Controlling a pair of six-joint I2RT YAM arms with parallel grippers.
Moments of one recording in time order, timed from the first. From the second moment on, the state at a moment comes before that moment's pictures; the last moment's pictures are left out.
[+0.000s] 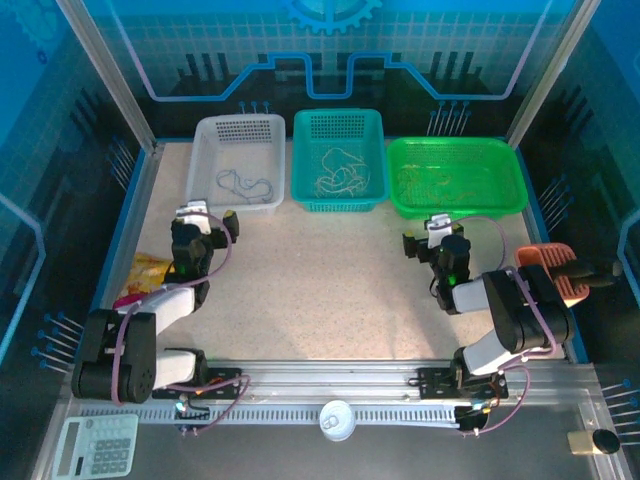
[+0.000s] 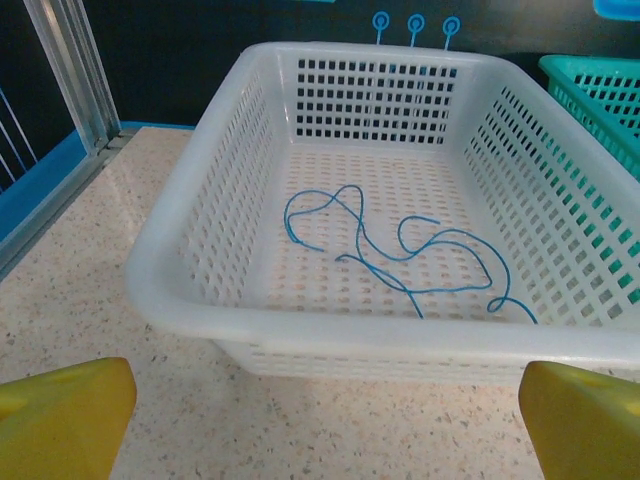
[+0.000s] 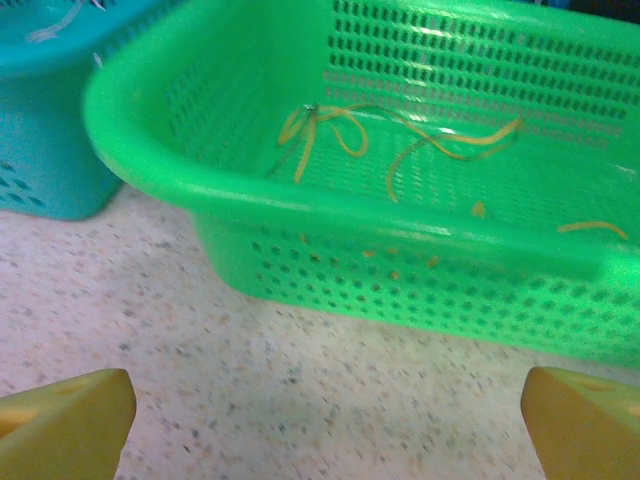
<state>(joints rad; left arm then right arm) -0.01 1.26 0.35 0.66 -0.13 -0.11 0.13 1.54 0.30 0.91 0.09 -0.12</state>
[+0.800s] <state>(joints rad) -0.01 1.56 0.38 0.84 -0.06 -0.11 0.07 1.54 0.39 0.79 0.02 -0.08</state>
